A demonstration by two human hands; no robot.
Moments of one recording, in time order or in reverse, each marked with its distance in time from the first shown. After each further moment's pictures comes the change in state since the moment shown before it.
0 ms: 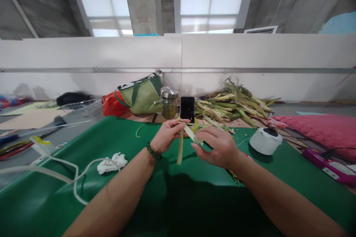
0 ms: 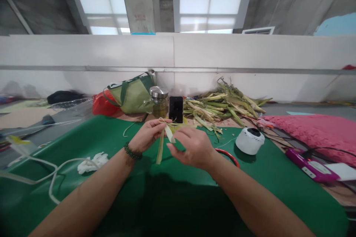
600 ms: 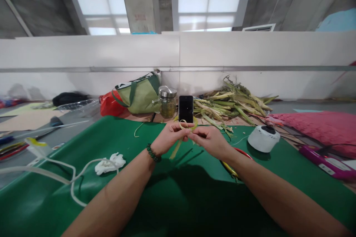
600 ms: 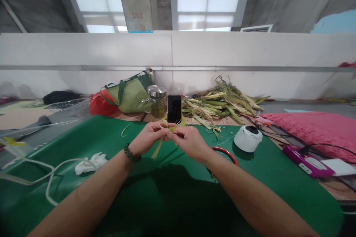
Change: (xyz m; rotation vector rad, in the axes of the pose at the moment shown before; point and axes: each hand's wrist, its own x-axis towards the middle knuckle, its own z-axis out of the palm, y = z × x) left_hand -0.004 -0.003 0.004 0.252 -0.134 0.106; right_hand 0.004 0.009 0.016 0.419 -0.214 0.524
